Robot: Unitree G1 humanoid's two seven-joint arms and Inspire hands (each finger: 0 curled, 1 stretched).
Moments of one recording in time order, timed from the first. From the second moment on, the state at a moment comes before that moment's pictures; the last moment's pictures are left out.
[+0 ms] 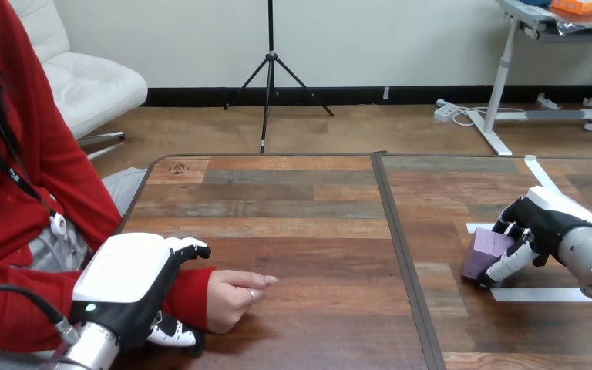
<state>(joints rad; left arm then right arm) 0.05 0.51 -0.14 0.17 0.91 -0.24 0.12 -0.78 -0.56 0.34 1.32 -0.52 -0.15 0.08</state>
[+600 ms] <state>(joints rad) -0.02 0.52 -0.21 0.26 0.95 -0.19 0.20 -0.78 -0.56 0.34 1.32 -0.51 -0.16 0.08</state>
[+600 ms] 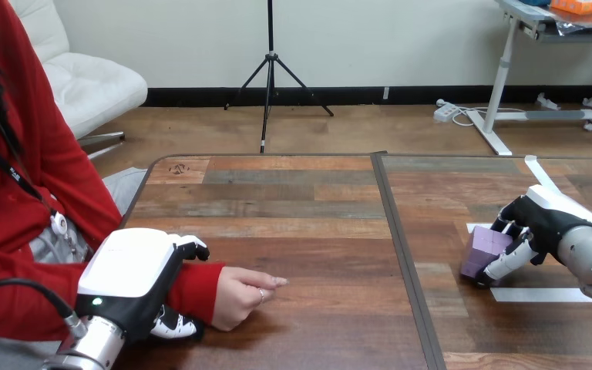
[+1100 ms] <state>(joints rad) -0.06 0.52 -0.27 0.33 0.96 -0.12 0.20 -0.78 -0.56 0.34 1.32 -0.51 -0.16 0.08</state>
